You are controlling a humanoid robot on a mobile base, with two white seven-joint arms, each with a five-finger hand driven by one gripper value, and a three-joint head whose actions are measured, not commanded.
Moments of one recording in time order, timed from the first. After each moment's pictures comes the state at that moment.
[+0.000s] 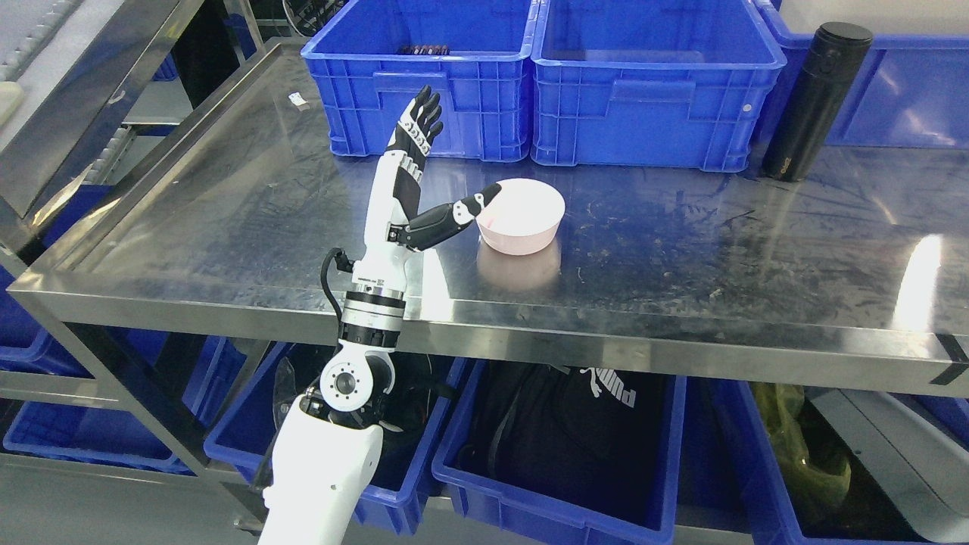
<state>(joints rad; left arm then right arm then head) -0.23 0.00 -0.23 -1.57 0.08 -0.35 0.06 0.06 0.00 0.00 0.00 0.04 -0.12 -0.26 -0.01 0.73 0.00</state>
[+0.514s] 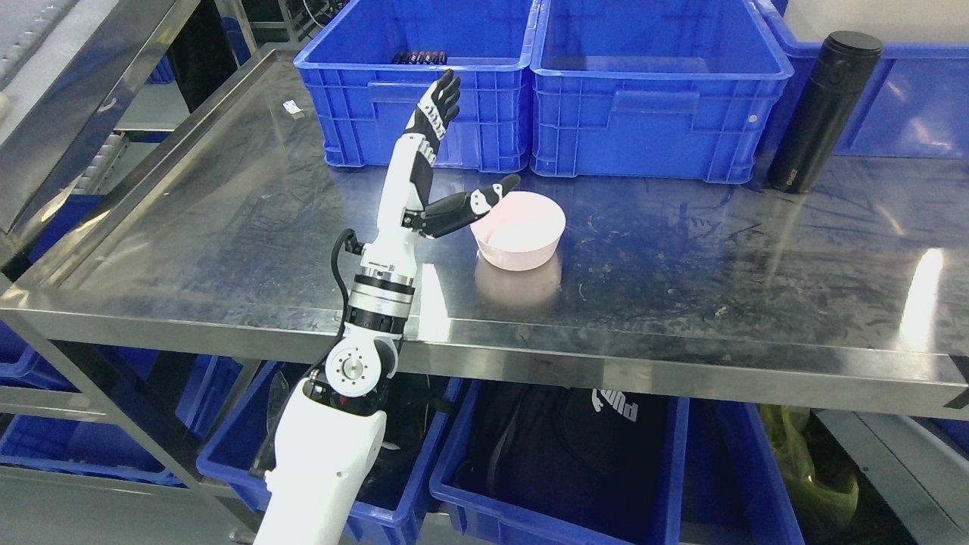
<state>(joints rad) -0.32 0.00 -0.25 -1.60 -0.04 -0.28 0.01 0.06 0.00 0.00 0.00 0.04 -0.12 -0.26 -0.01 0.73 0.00</state>
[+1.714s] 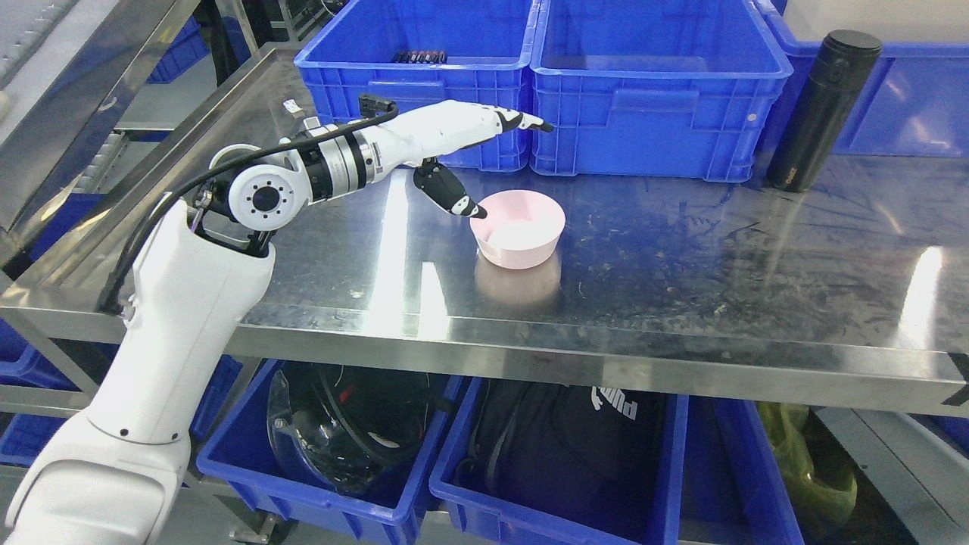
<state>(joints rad) -0.79 0.40 -0.42 -1.61 -0.40 -0.11 -0.86 0.06 0.00 0.00 0.00 0.04 -0.12 -0.26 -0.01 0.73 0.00</state>
